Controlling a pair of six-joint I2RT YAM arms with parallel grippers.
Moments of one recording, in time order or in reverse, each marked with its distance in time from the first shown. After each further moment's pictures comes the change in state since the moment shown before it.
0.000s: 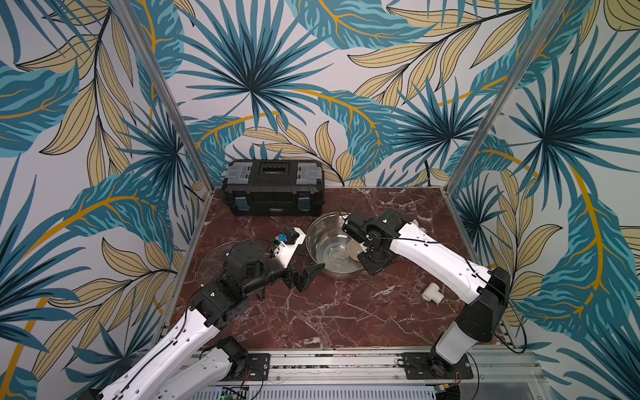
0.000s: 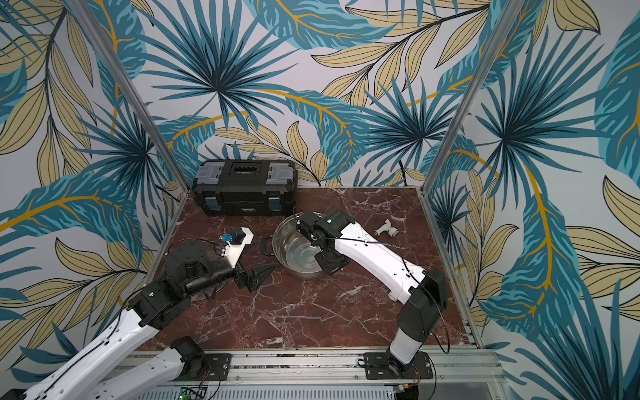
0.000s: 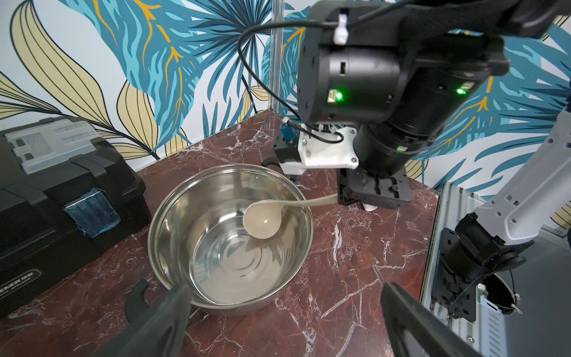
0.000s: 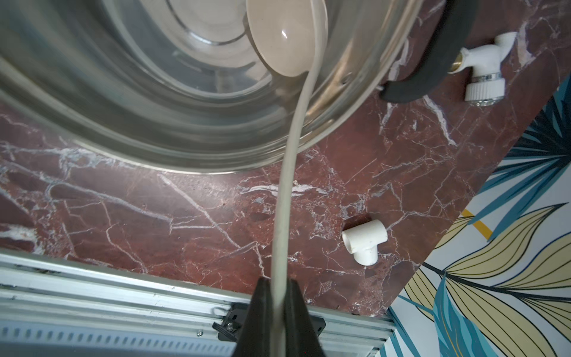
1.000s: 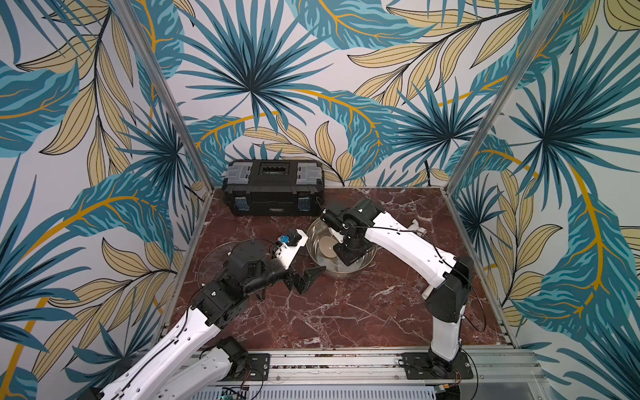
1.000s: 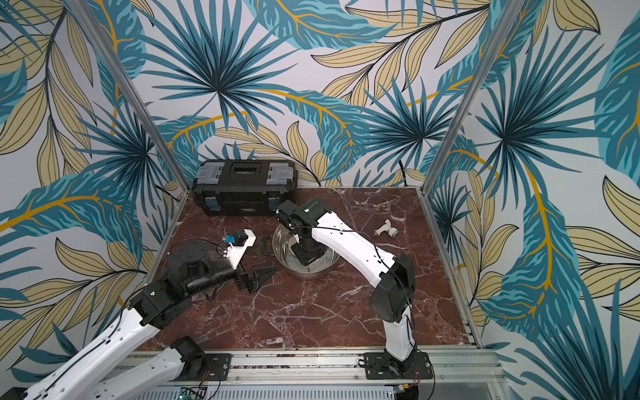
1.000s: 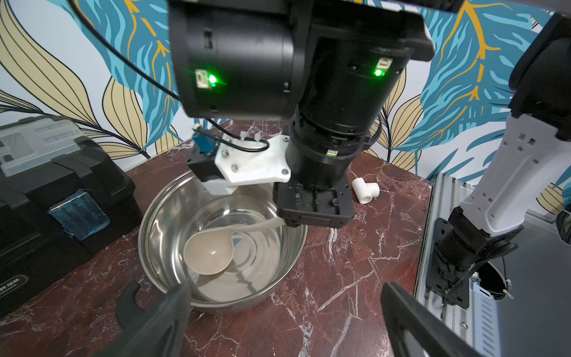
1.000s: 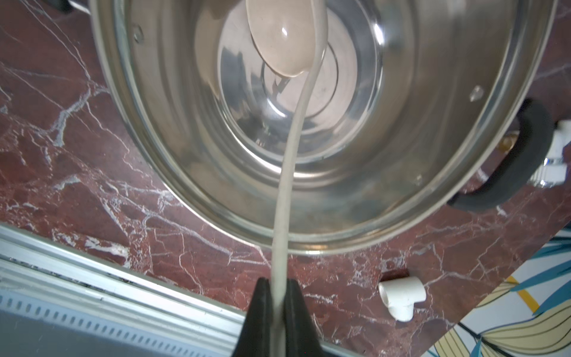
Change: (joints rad) left arm -0.002 0.008 0.000 -0.010 0.034 0.028; right arm 0.057 0.202 0.264 -0.003 -0.133 -0.028
